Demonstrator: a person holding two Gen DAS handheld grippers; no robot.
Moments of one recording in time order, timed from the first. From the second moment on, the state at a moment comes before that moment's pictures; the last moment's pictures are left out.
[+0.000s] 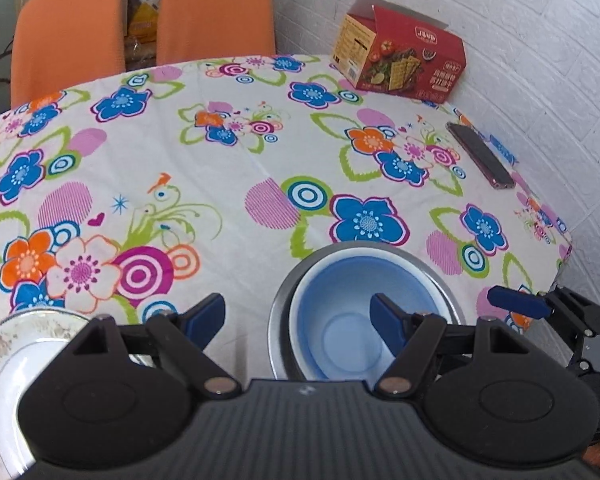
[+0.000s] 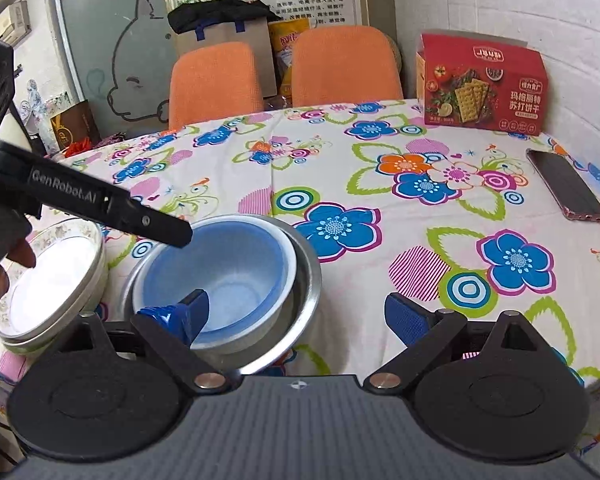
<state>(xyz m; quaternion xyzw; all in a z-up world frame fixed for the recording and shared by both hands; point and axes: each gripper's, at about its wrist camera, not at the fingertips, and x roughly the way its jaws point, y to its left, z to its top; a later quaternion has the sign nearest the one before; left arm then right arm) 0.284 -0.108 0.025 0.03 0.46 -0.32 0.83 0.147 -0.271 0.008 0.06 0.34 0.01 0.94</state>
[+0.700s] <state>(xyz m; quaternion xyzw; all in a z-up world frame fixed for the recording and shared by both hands) 0.285 -0.125 -0.018 0.05 0.48 -0.31 0.82 0.178 -0.258 -0.028 0.03 0.38 0.01 0.92</state>
